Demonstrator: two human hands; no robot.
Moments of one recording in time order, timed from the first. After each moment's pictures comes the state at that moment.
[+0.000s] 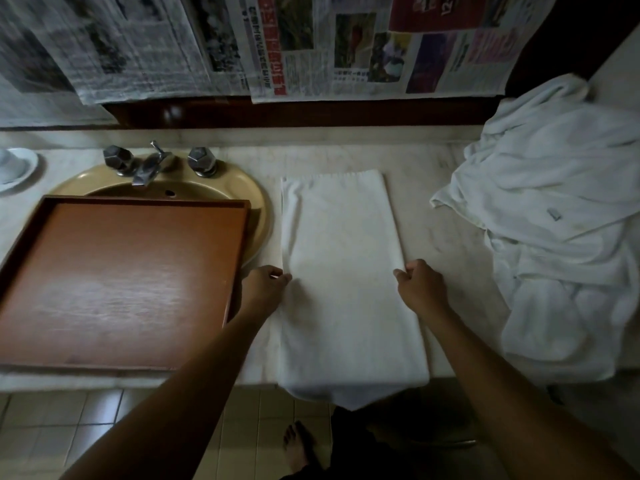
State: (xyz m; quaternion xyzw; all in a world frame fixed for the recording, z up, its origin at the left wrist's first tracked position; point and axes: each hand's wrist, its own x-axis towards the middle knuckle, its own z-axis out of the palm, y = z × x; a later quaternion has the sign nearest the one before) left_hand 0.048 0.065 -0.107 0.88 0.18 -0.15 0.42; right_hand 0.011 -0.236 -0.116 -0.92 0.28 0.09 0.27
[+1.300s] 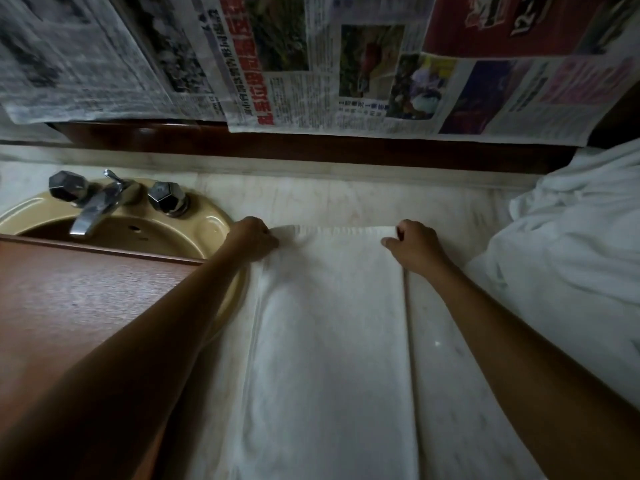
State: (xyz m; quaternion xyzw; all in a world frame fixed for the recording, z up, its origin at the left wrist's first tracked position) left_hand 0.307 0.029 -0.094 0.93 0.13 -0.21 0.27; right_hand 0.281 -0.288 -0.114 -0.95 0.12 0.14 0.26
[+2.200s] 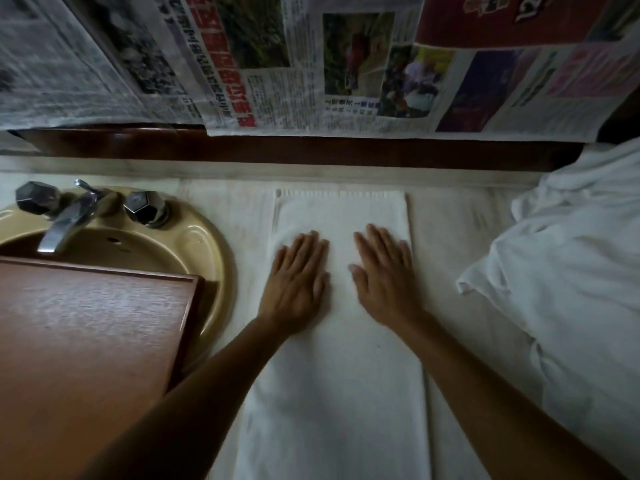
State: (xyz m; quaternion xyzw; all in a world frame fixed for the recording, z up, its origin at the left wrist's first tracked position) left_hand 0.239 -0.038 -0.176 0.96 -0.19 -0.02 0.18; right_hand 0.234 -0.257 -0.181 -0.99 -0.08 -0.05 0.12
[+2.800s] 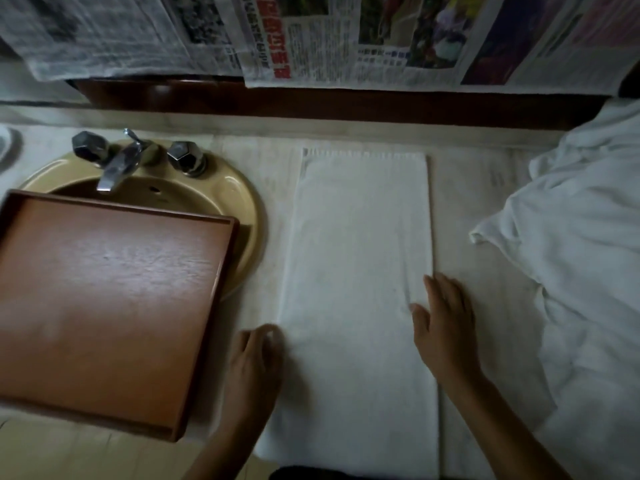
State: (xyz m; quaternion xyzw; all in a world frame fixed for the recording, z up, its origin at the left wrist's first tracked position) left_hand 0.003 0.035 -0.132 0.94 0.12 -0.01 0.32; right_hand 0.056 -0.276 -0.158 -0.98 0.08 -0.06 0.19
